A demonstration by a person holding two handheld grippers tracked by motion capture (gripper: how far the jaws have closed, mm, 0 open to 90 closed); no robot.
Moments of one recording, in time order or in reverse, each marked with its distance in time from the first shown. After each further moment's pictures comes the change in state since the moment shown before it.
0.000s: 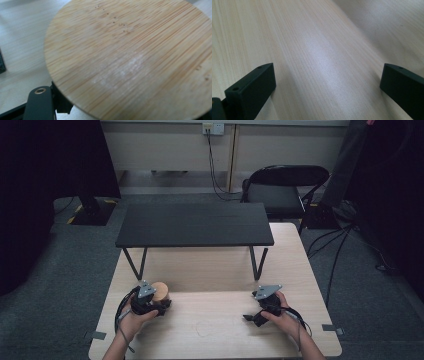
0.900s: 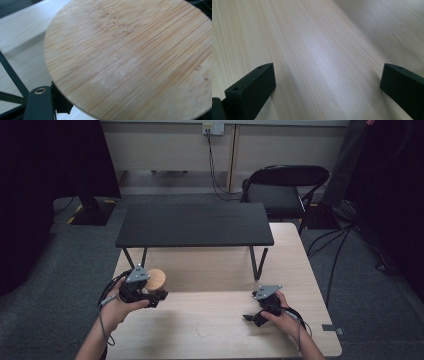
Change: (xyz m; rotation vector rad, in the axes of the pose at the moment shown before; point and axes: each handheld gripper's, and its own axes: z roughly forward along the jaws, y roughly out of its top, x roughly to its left) left arm 0.007 0.090 -0.074 0.019 -0.109 0.138; right arm 0.000 0.000 0.000 0.000 0.000 0.000
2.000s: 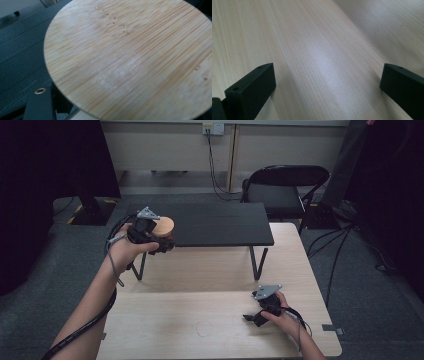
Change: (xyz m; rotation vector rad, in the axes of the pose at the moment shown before) left arm 0.040 0.141 0.005 0.017 0.087 -0.049; right arm 0.000 0.000 0.000 -0.001 0.000 0.000
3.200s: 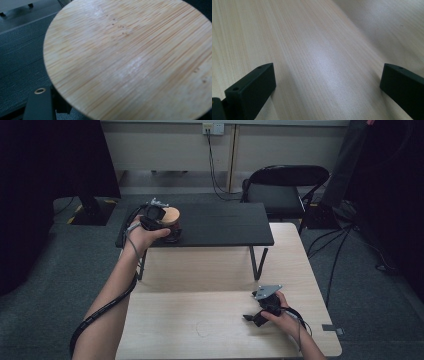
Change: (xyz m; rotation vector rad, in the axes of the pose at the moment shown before) left arm 0.008 0.014 0.043 -0.015 0.072 -0.098; right arm 0.000 0.000 0.000 0.000 0.000 0.000
